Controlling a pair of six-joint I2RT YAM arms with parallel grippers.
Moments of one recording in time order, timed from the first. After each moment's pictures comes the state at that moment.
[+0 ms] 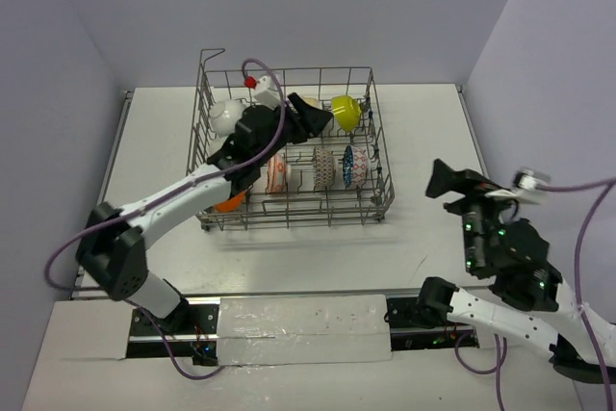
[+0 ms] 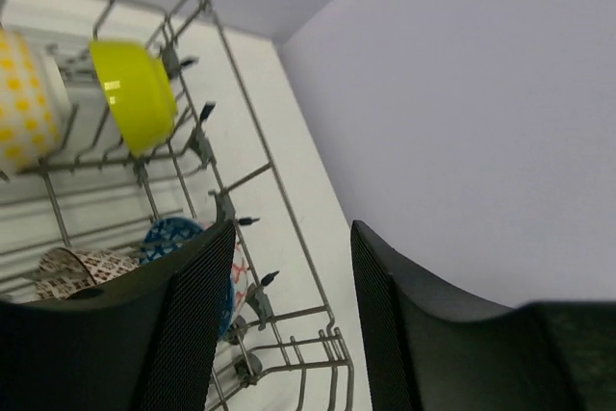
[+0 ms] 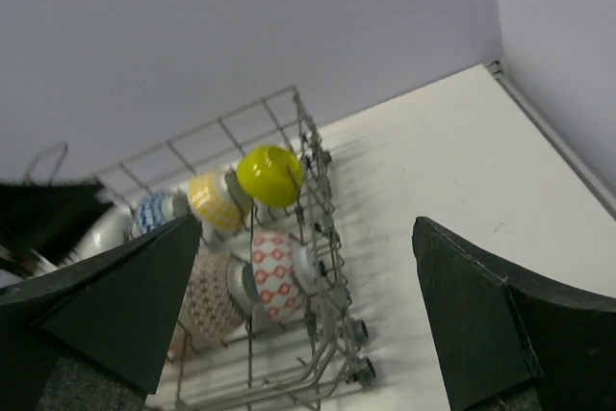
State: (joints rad) left arm -0.73 1.58 1.21 0.28 -0.05 -0.84; right arm 1.06 0.29 0.84 -0.34 1.21 0.23
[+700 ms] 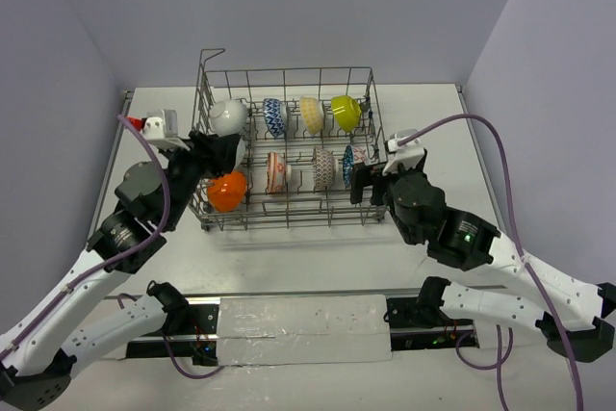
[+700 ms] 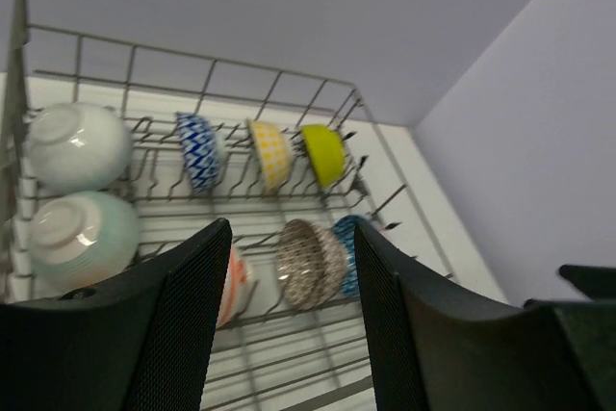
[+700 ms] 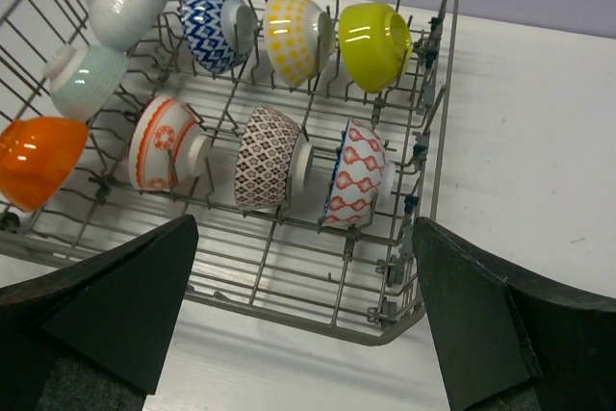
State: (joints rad) left arm -0.73 0.78 0.99 -0.15 -0.38 -0.46; right arm 1.02 0.79 0.97 -0.46 0.77 0.23
